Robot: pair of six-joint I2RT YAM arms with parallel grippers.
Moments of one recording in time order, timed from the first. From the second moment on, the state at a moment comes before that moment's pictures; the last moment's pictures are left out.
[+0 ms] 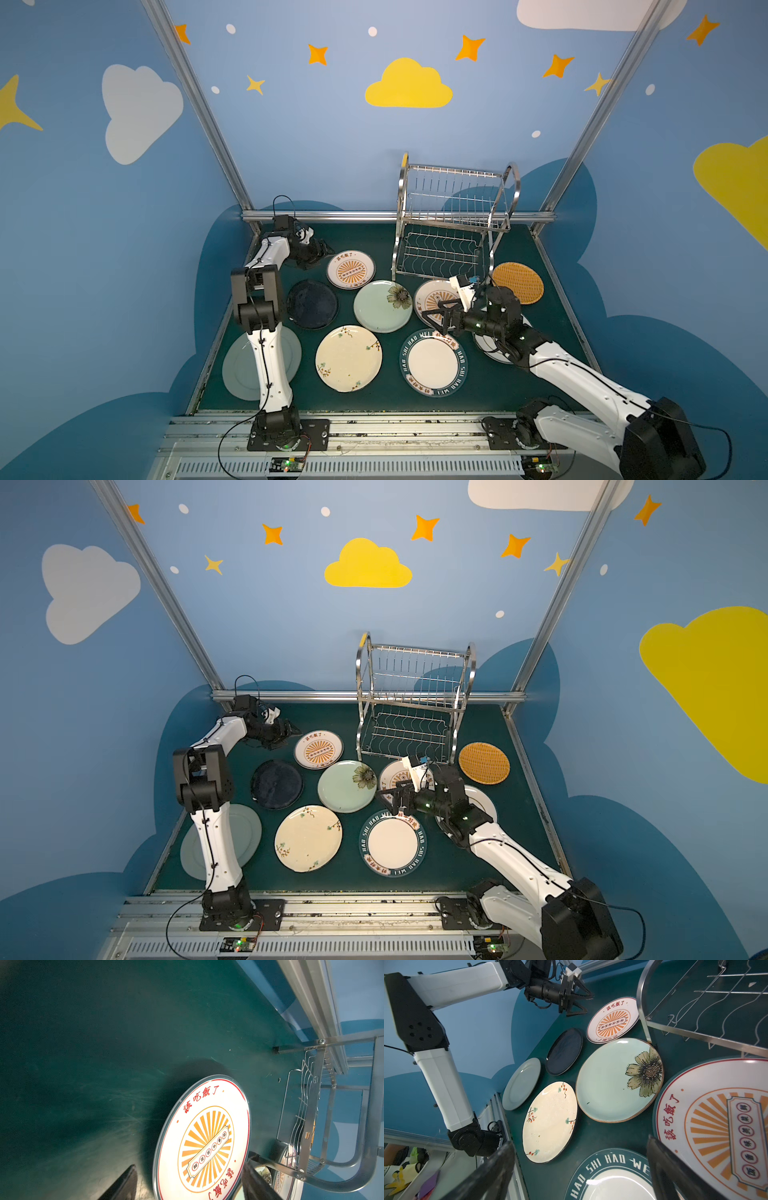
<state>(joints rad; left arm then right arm) 0.15 2.31 1.90 -0.71 0.65 -0.25 0.55 1.07 0.57 0.10 -0.54 0.40</state>
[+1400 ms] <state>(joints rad) 0.15 2.44 1.89 -0.76 0.82 -0.30 0.58 1.08 0.59 0.10 -0.53 0.38</state>
